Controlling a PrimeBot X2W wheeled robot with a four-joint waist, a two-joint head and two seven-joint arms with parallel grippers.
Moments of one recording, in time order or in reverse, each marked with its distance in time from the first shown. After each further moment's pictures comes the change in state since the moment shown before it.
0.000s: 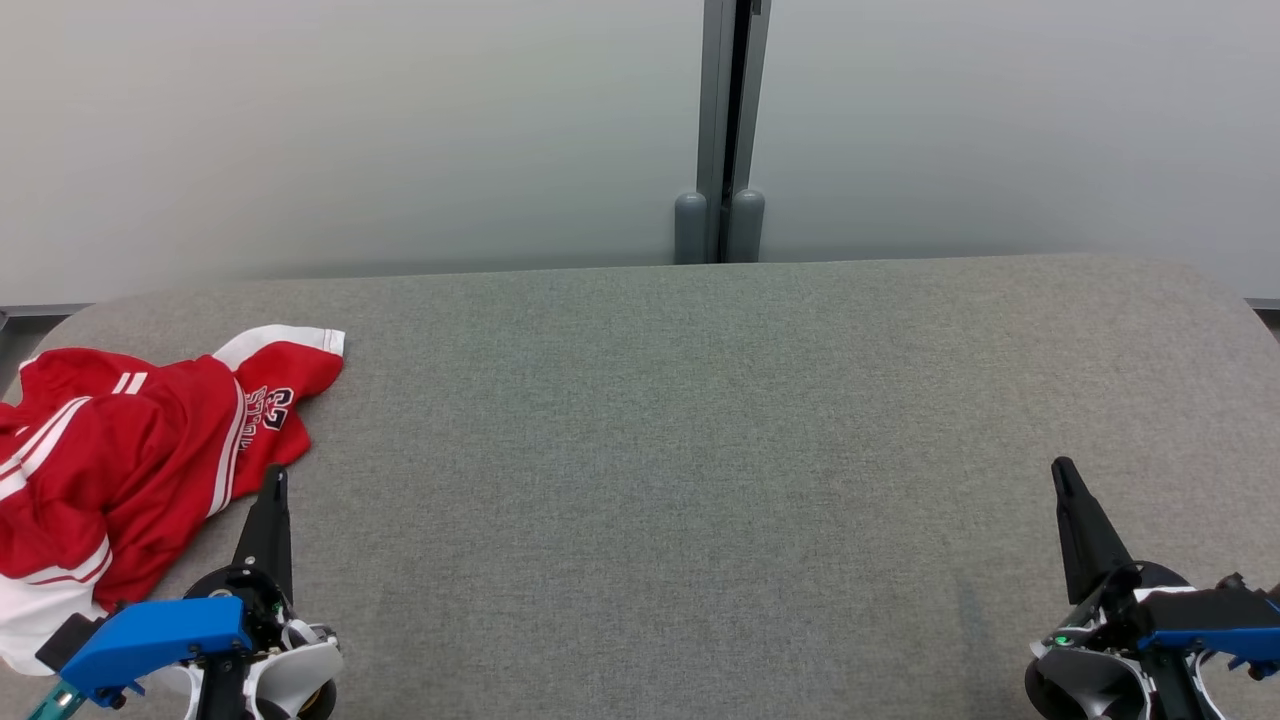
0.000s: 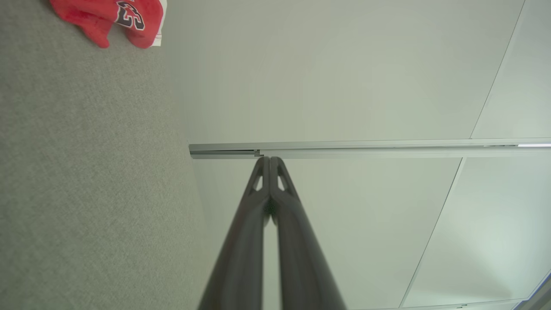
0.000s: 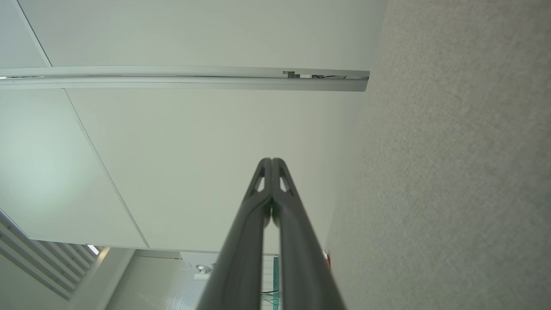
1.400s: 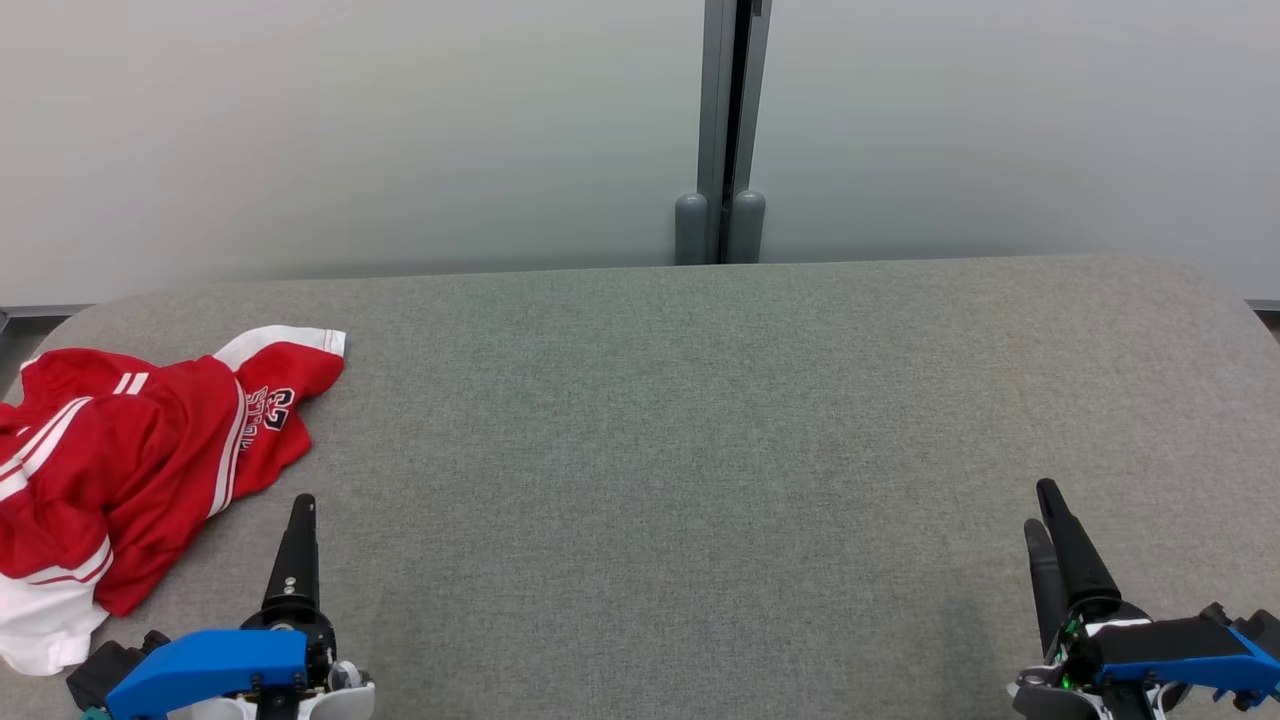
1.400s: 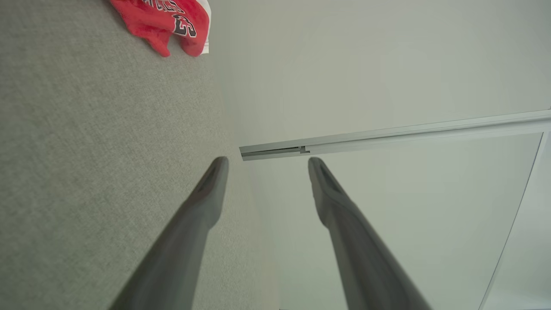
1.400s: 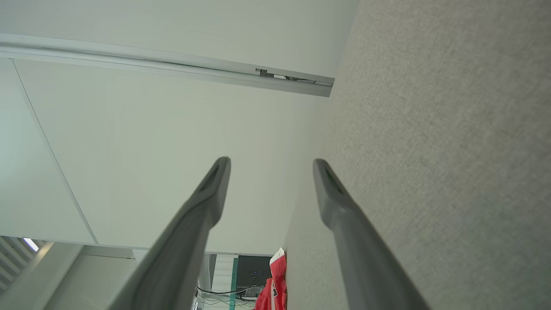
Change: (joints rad) left arm 0.058 -0.009 -0.053 0.011 0.152 0.041 -0.080; right arm 0.045 0.008 0.050 0.021 -0.128 -0.002 -0.079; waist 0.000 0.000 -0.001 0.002
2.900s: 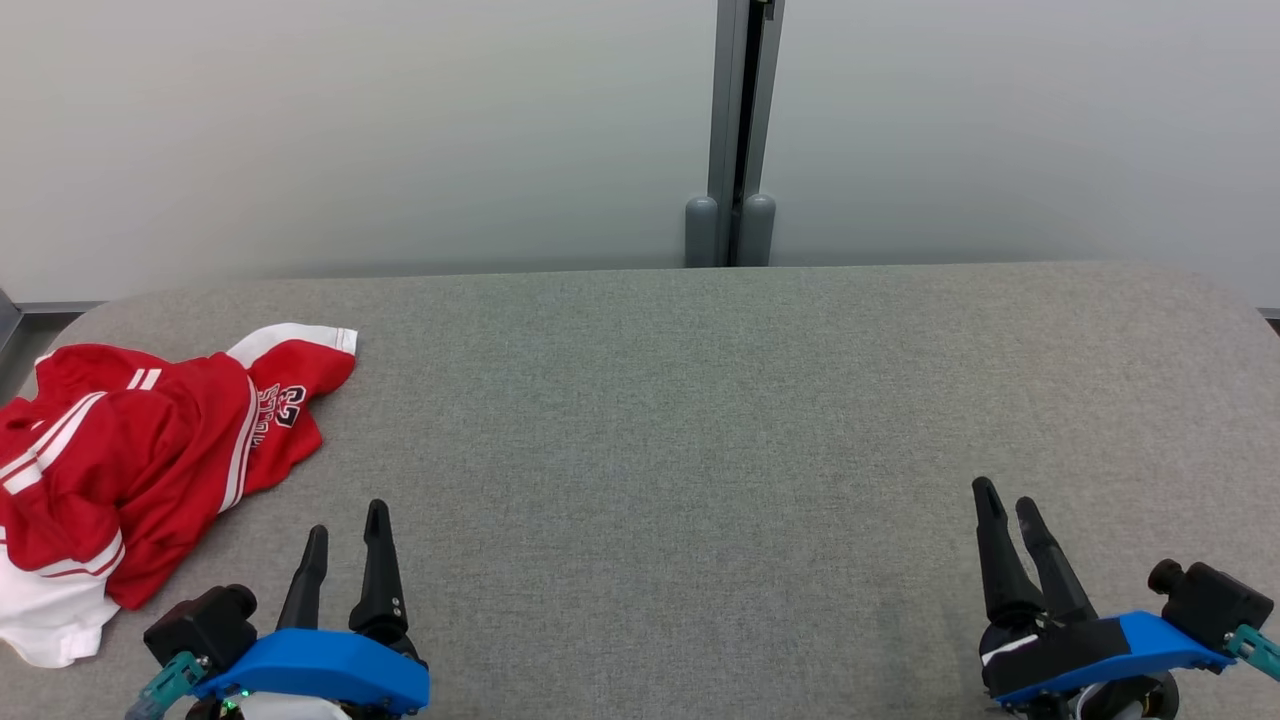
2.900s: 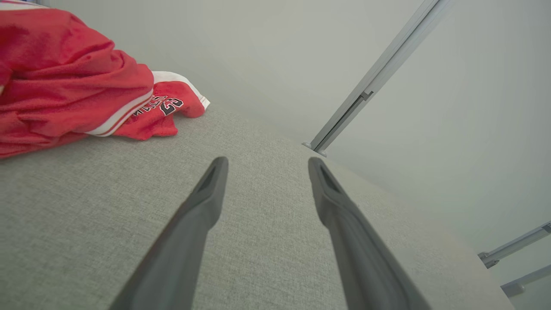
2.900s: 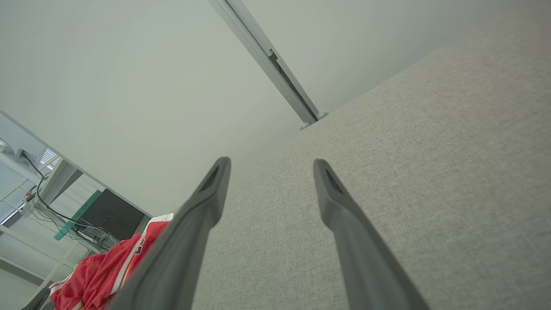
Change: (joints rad) left arm 0.015 0.067 -0.207 -0.010 0.761 0.106 -0.156; right arm 0.006 -0.003 0.078 -0.024 -0.762 0.000 -0.155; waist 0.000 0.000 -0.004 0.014
